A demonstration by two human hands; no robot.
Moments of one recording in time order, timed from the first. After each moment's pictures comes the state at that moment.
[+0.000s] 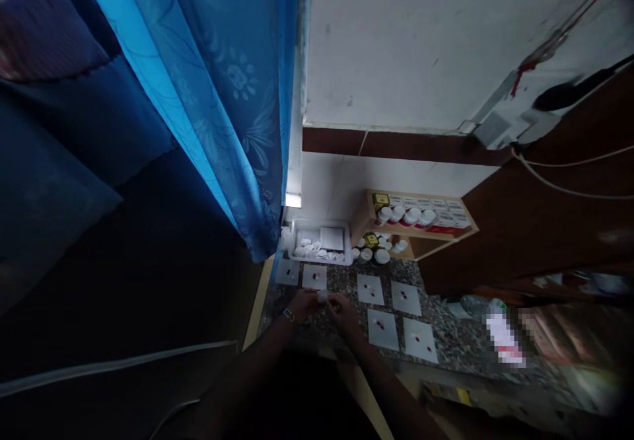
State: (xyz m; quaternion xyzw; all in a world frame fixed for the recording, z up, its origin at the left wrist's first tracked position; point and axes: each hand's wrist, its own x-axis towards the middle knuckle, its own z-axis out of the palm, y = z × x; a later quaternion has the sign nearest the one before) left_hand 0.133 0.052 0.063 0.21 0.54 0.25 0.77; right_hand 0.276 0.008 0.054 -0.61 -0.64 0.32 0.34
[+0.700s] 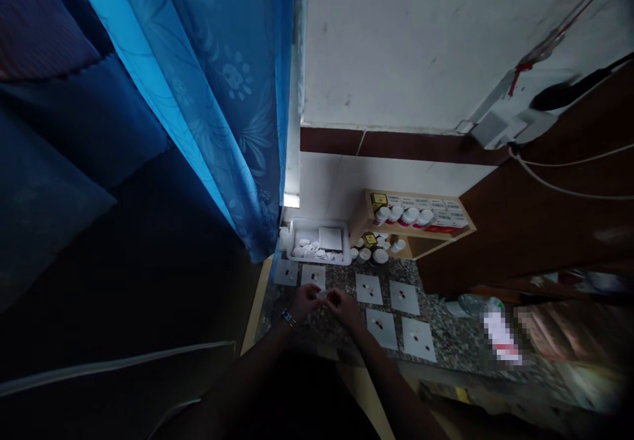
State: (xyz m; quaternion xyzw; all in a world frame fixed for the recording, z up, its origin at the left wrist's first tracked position) left_hand 0.134 0.054 0.054 0.43 0.54 0.32 0.65; right_hand 0.290 0.024 0.059 -0.62 -0.64 0.36 0.28
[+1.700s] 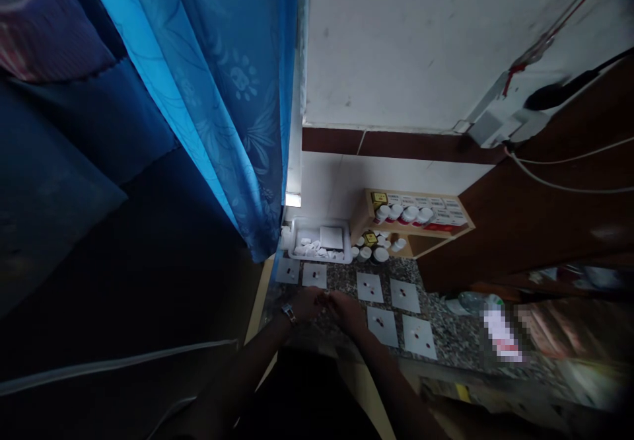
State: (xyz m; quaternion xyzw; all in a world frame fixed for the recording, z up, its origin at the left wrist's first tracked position) left_hand 0.121 0.053 0.082 0.81 0.43 0.10 0.39; right_hand 0.284 0.009 0.089 -0.60 -0.75 0.24 0.13
